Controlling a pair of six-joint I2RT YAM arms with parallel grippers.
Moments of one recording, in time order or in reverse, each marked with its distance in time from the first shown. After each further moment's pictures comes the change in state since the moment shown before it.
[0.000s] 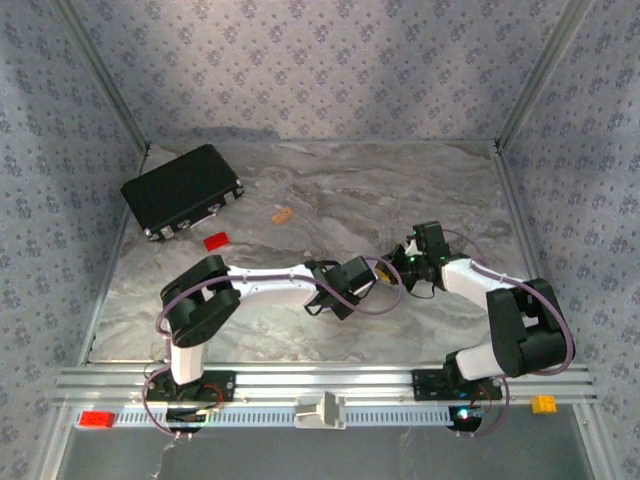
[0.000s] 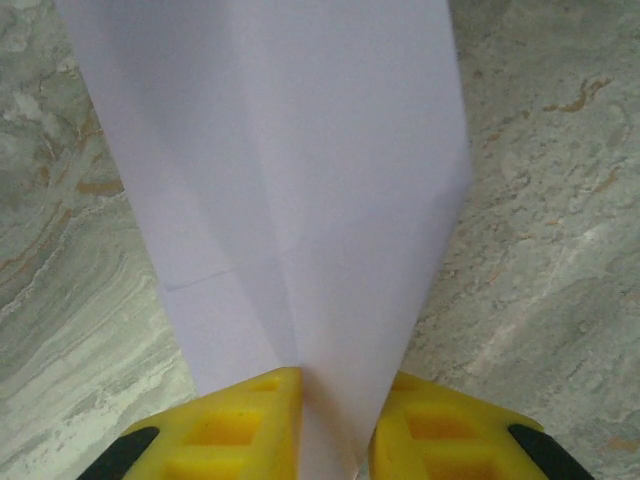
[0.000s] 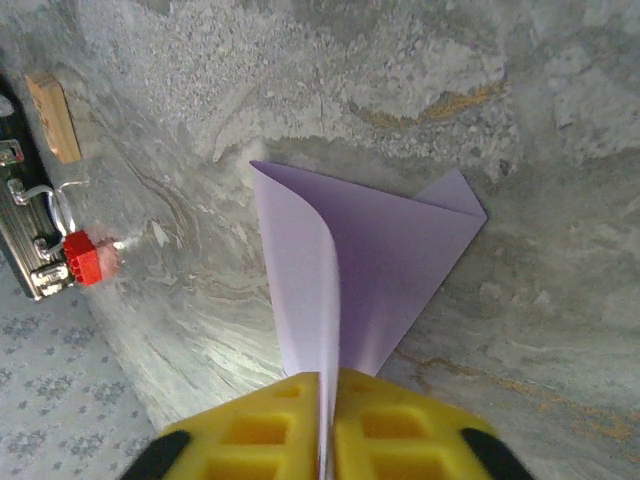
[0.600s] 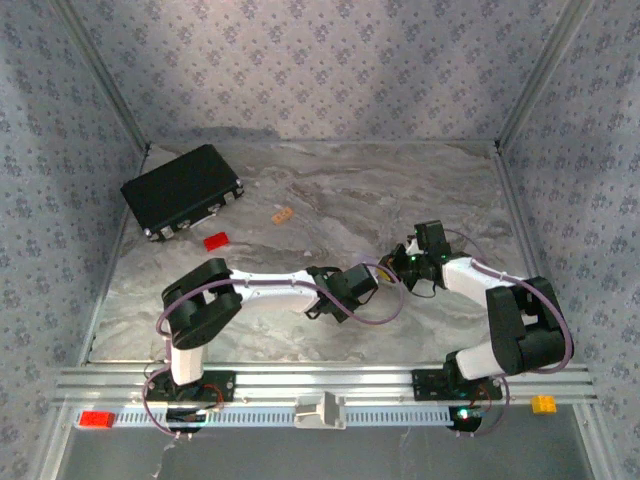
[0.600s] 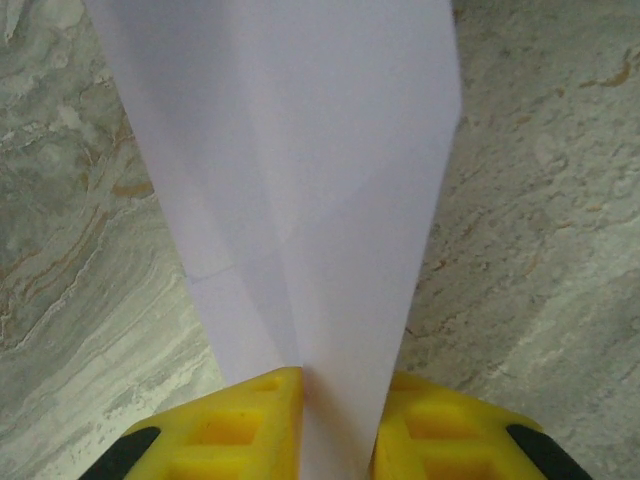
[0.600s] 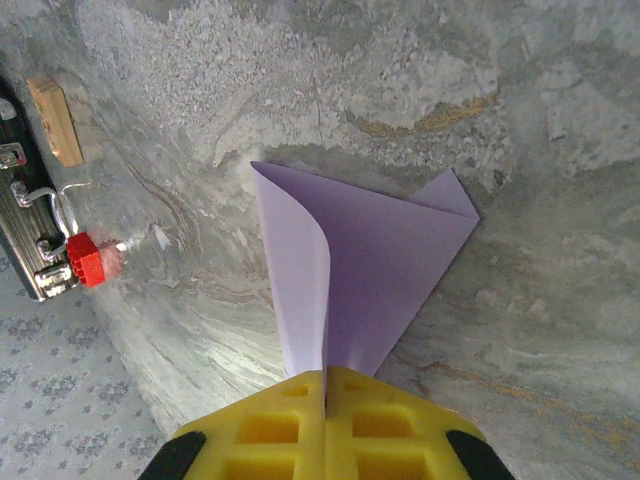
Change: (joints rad) left arm -0.030 0.000 -0.027 0.027 -0.105 0.035; right arm -0.013 0.011 0.007 -0.006 -0.012 -0.007
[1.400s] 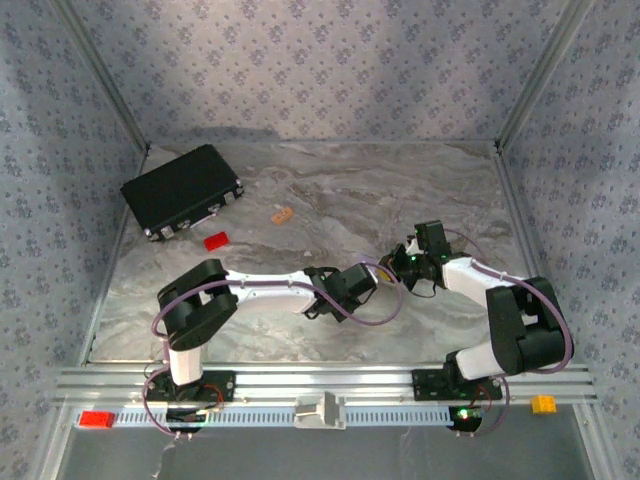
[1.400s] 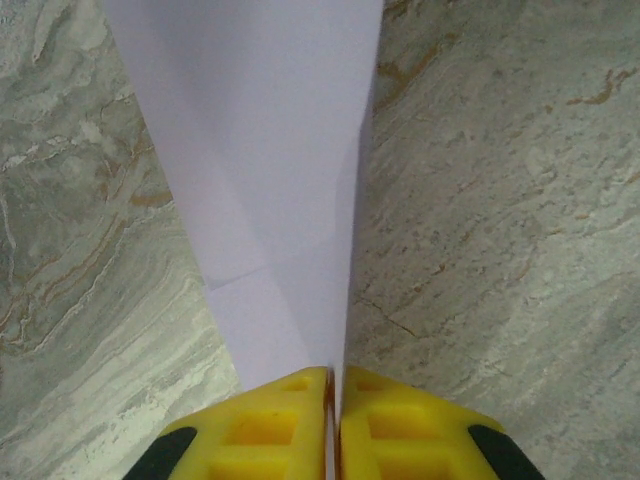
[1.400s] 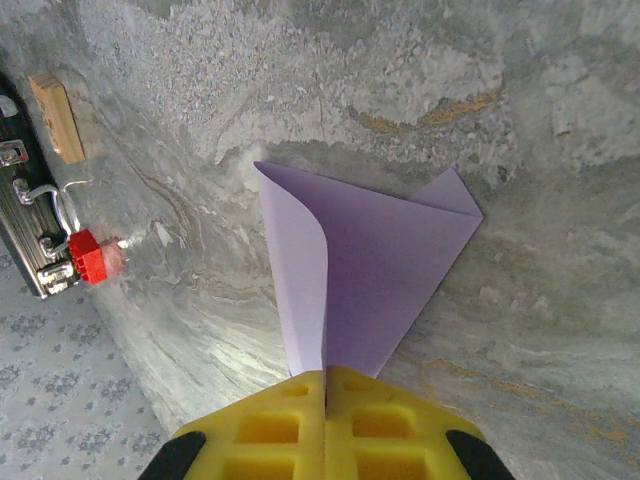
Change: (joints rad) left arm -0.001 -0.024 -0.019 0.027 -0.004 0.007; right arm -0.001 0.000 0.000 0.000 -0.007 0.000
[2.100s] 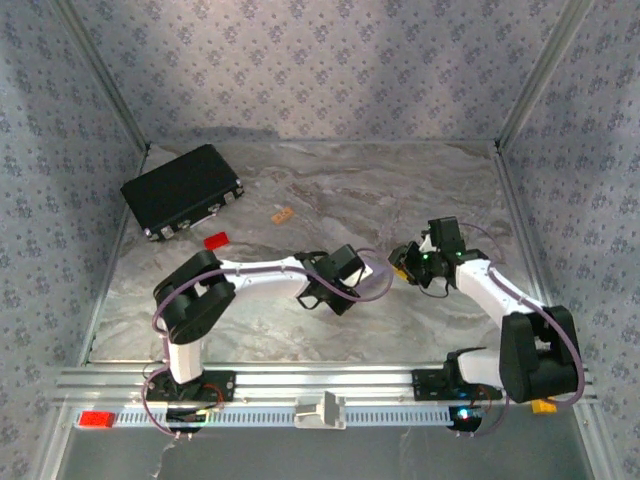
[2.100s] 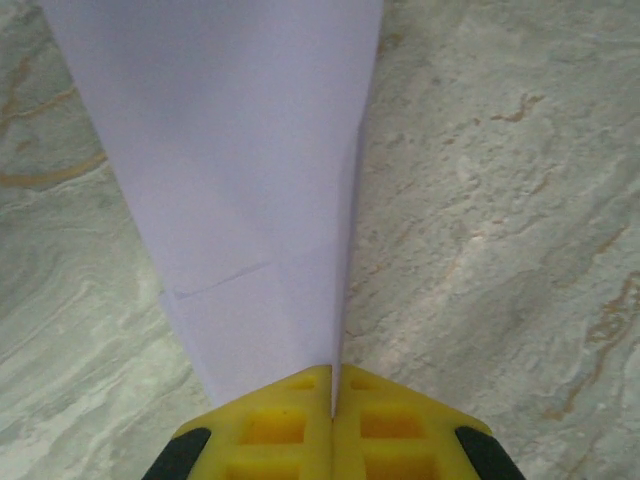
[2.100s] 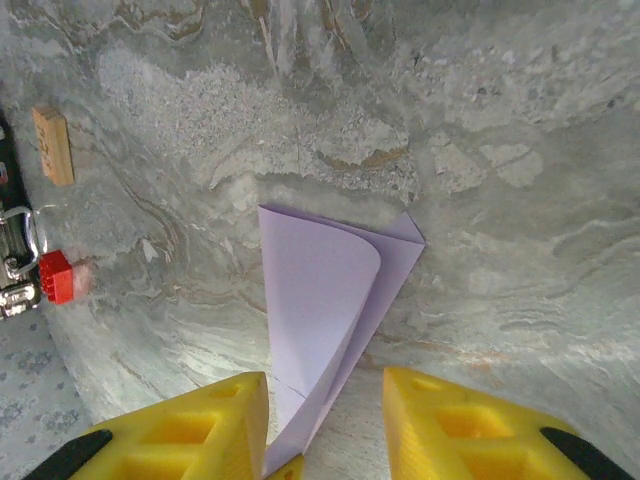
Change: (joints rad) left arm 0.119 0.003 0.006 0.002 0.365 -0.062; right arm -0.064 -0.167 0.048 -0.246 0.102 -0.144
